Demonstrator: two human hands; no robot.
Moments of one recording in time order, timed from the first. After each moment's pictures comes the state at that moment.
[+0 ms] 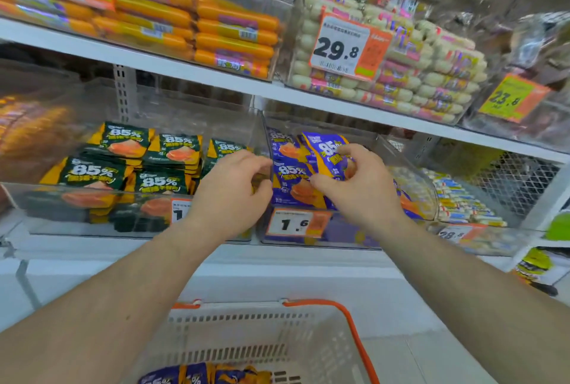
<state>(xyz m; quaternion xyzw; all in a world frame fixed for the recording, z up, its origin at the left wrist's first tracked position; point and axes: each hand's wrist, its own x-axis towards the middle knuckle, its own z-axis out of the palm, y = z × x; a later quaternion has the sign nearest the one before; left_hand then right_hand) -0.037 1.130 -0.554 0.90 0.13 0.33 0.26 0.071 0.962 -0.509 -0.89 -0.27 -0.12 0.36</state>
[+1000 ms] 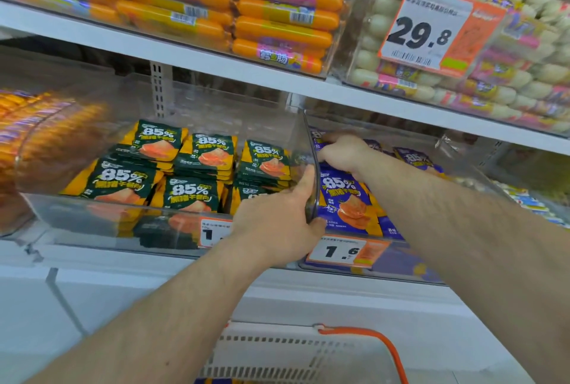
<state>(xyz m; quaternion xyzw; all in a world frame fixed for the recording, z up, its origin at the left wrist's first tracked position) -0.012 1.138 -0.561 0.96 0.18 0.13 0.15 0.184 1.110 -0.521 -0.93 -0.26 0.10 0.23</state>
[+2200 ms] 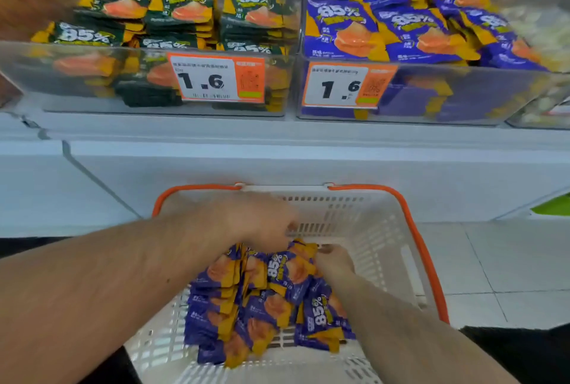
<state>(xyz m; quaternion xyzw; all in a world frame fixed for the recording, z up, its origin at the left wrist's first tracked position) -0.069 1.079 -0.698 0.94 -0.01 -0.32 0.08 -0.003 0.915 -0.883 -0.89 0.02 0.36 0.28</state>
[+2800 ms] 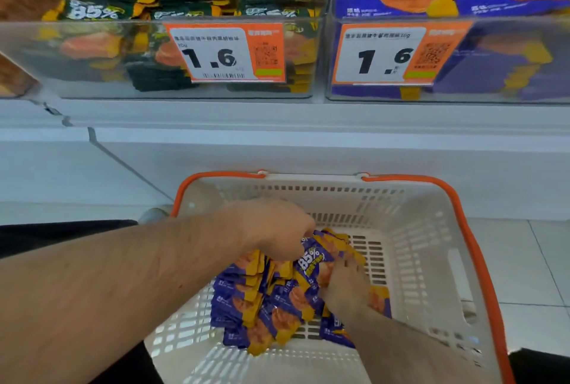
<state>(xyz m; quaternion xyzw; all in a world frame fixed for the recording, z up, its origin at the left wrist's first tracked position) -0.069 1.084 -0.723 0.91 0.02 -0.40 0.08 -0.042 0.914 -0.952 -0.92 -0.22 0.32 0.00</state>
